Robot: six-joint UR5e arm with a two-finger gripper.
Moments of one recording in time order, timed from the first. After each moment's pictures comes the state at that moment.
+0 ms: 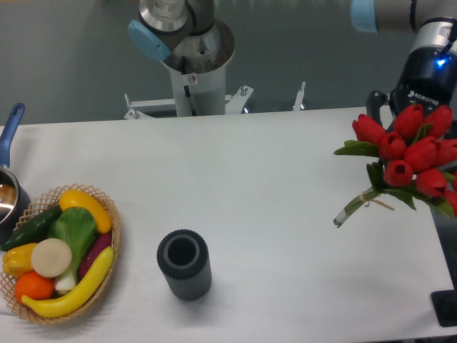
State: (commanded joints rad) arm 2.99 -1.89 -1.48 -0.87 0.31 1.05
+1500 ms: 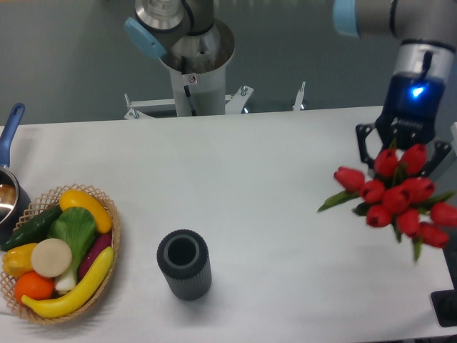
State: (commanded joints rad) arm 2.78 -1.91 -1.49 -0.87 1.06 1.20
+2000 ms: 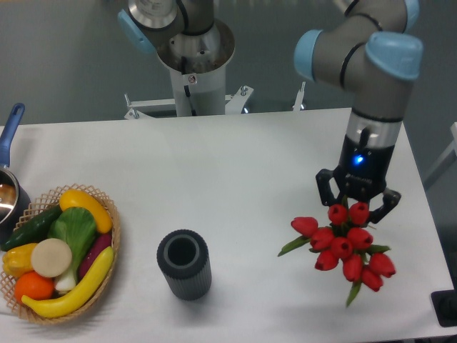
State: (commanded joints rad) arm 2.68 -1.98 -1.52 -0.88 1.28 1.28
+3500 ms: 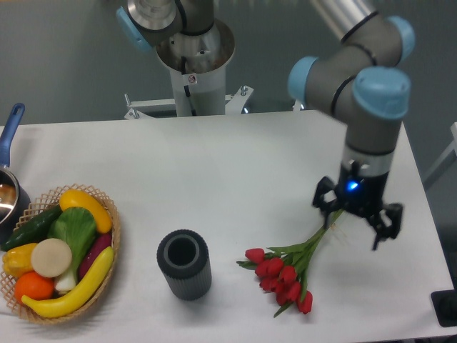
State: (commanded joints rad) arm 2.80 -1.94 -1.40 -0.96 1.31 1.32
